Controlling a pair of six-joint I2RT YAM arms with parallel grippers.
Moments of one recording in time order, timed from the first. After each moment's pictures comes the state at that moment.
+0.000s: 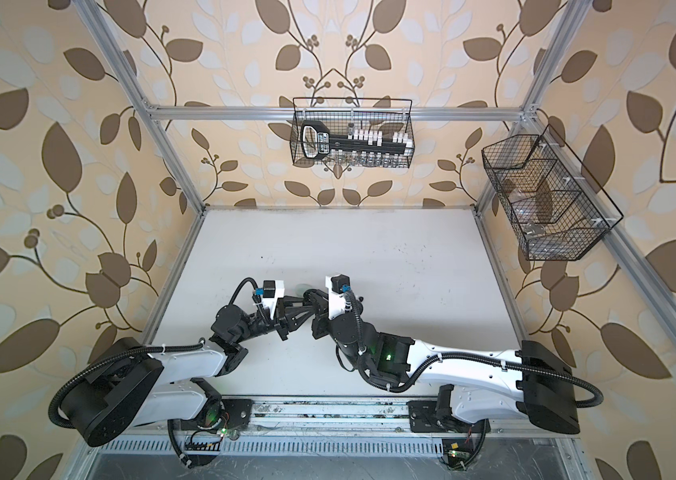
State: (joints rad) left arm -0.56 1.27 0.20 1.27 0.68 -0.37; right arm 1.23 1.23 0.74 0.29 0.67 0.46
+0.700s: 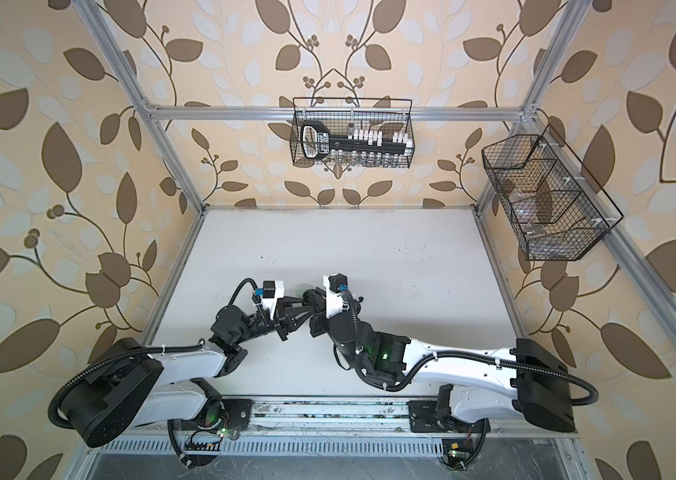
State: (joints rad) left arm -0.56 1.27 0.19 1.27 0.67 -0.37; right arm 1.23 1.25 0.75 0.32 0.70 0.43
